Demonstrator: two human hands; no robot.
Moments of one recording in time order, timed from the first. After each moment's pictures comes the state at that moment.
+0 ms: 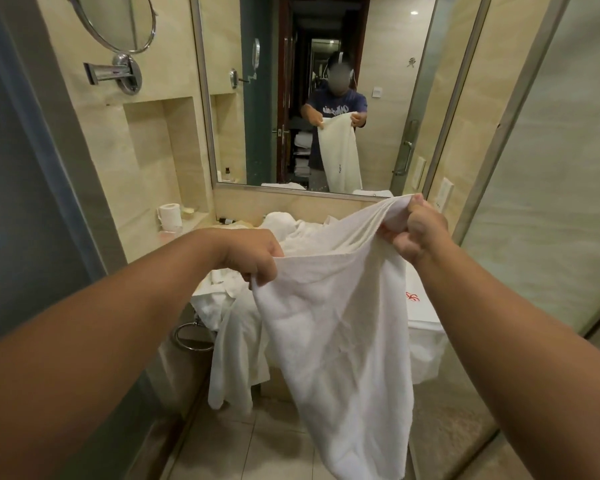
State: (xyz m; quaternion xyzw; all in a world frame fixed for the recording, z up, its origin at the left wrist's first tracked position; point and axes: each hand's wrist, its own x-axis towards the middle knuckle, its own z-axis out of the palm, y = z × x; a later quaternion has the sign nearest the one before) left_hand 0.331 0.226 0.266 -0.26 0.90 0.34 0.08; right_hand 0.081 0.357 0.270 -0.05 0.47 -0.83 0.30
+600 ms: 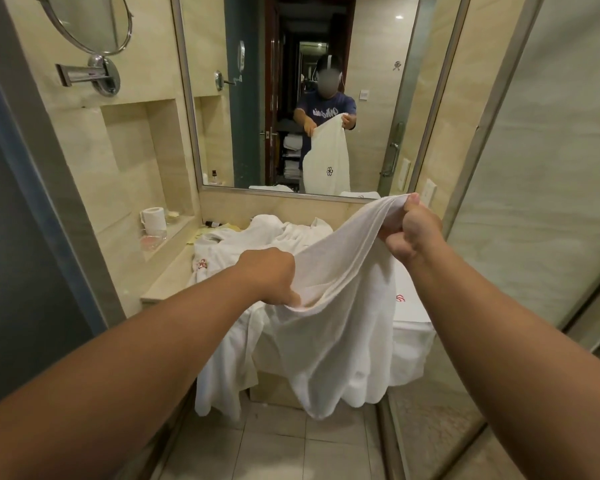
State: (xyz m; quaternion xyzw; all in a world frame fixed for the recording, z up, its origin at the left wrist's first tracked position) left_hand 0.269 0.266 0.222 -0.31 0.95 -0.01 0.02; right_hand 0.058 0.372 0.268 -0.05 0.45 -0.84 0.29
